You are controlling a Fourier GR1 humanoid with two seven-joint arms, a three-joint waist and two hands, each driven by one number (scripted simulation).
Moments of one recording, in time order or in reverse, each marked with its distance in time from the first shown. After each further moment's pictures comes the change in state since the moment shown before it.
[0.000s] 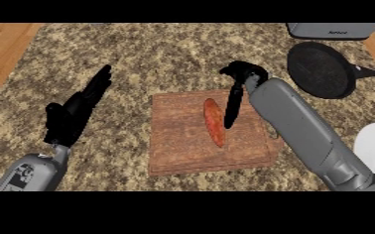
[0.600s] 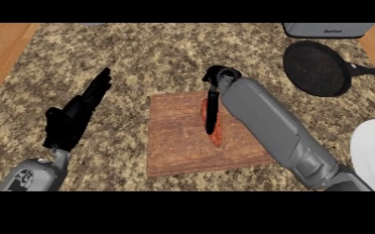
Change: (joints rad) left arm 0.034 -0.022 0.018 -0.033 -0.035 -0.004 0.018; right arm -0.094 0.135 0.029 0.150 -0.017 0.053 0.073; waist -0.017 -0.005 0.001
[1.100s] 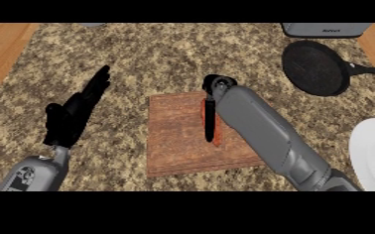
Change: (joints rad) left arm -0.011 -0.027 0.034 0.011 -0.024 -0.018 0.015; right arm 0.033 0.033 0.034 0.005 0.062 0.011 0.018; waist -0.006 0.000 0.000
